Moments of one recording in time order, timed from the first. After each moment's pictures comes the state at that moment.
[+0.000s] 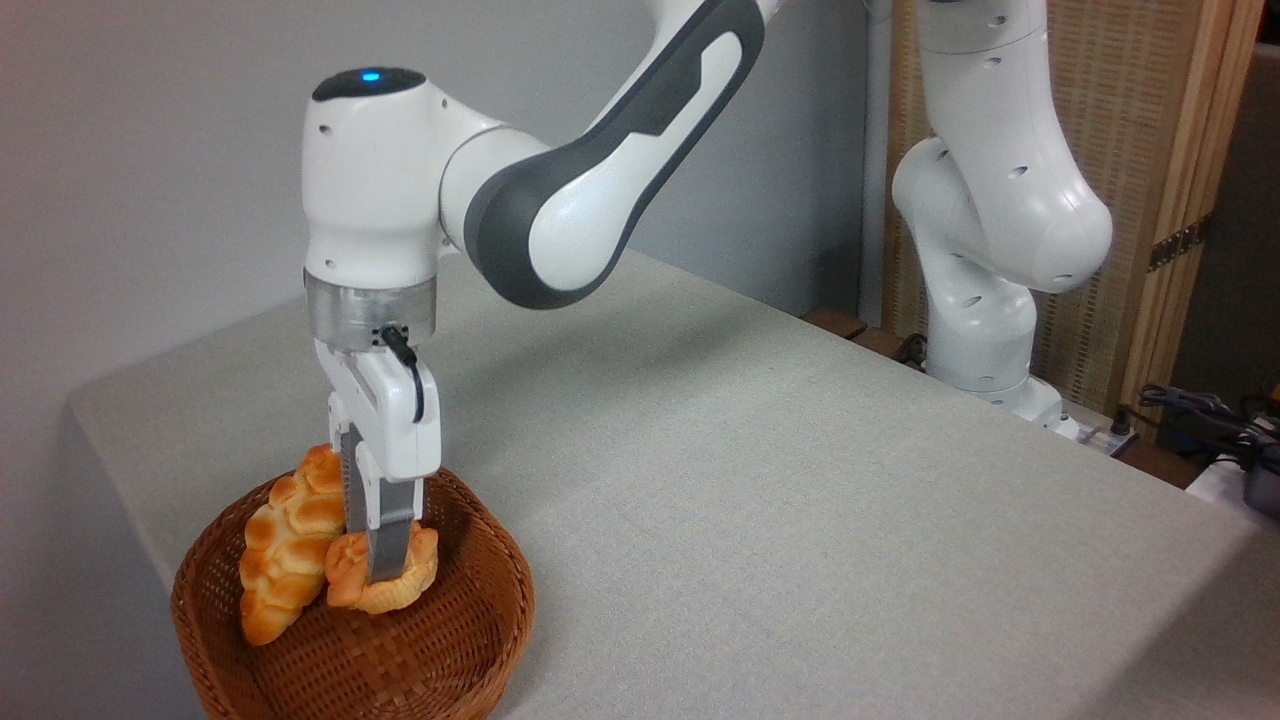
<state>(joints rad) -0.27 0.19 0.11 -1.87 -0.05 2.34 0.80</state>
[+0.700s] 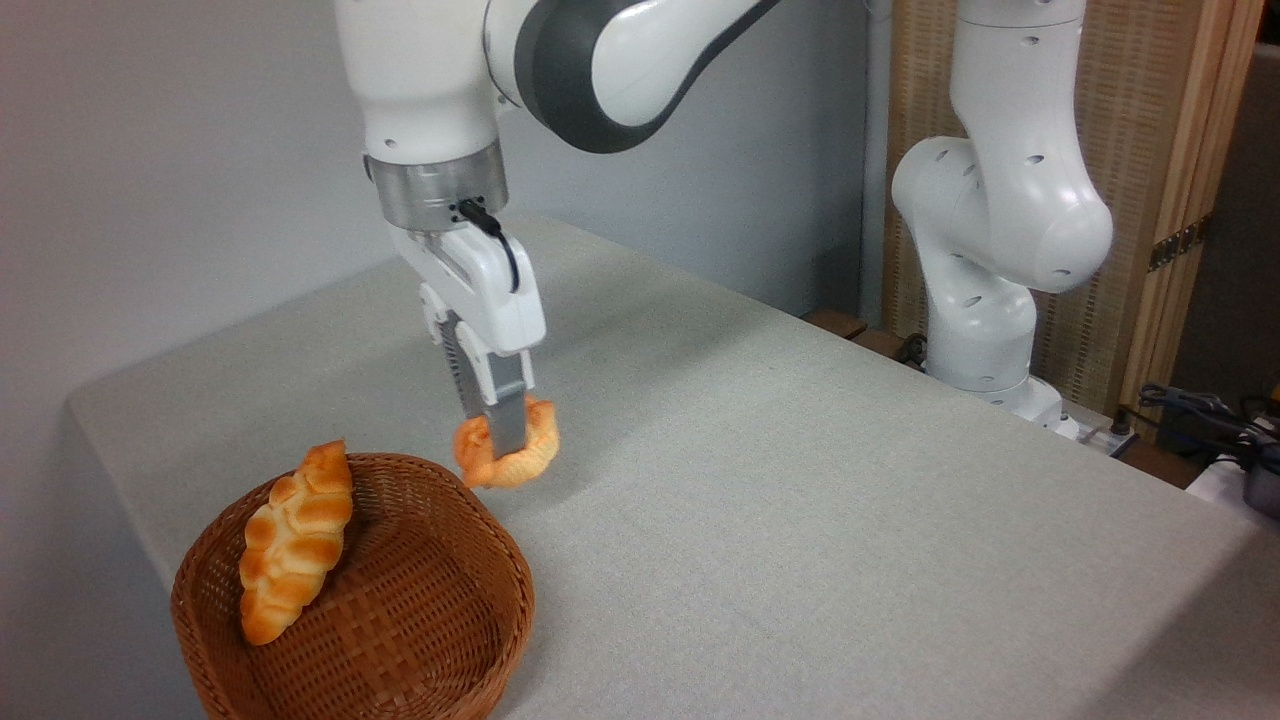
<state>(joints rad) -0.26 -0.03 0.11 -1.91 -0.05 1.91 0.77</state>
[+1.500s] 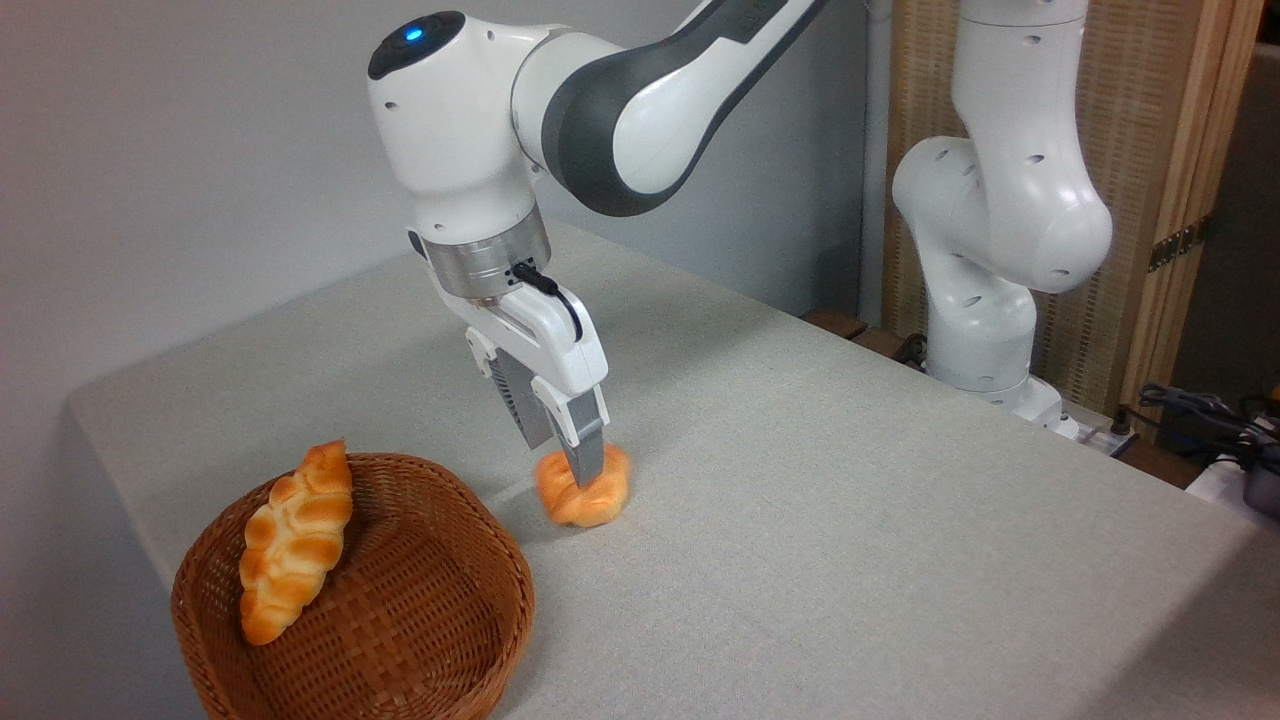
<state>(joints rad) -0.27 -0.04 0.11 -2.04 -0.05 1.90 0.65</state>
